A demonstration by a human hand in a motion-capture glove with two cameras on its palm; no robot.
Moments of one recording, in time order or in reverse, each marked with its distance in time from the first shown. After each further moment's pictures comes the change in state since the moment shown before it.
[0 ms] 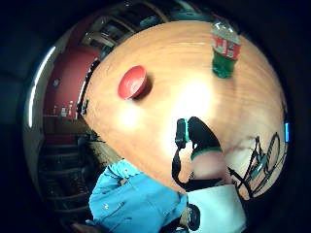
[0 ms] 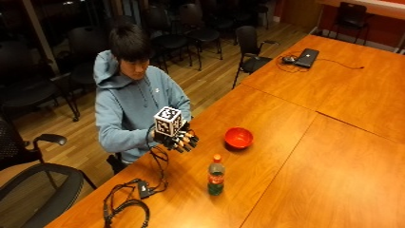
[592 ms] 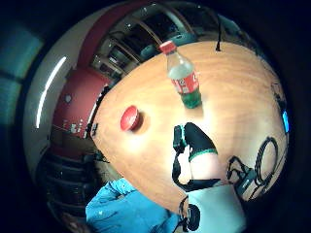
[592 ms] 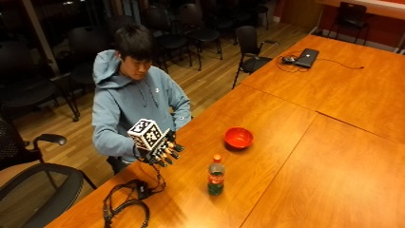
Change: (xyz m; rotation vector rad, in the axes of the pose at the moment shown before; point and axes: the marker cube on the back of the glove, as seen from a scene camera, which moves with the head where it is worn) arm 0.098 0.007 -0.005 0.330 -0.131 0.154
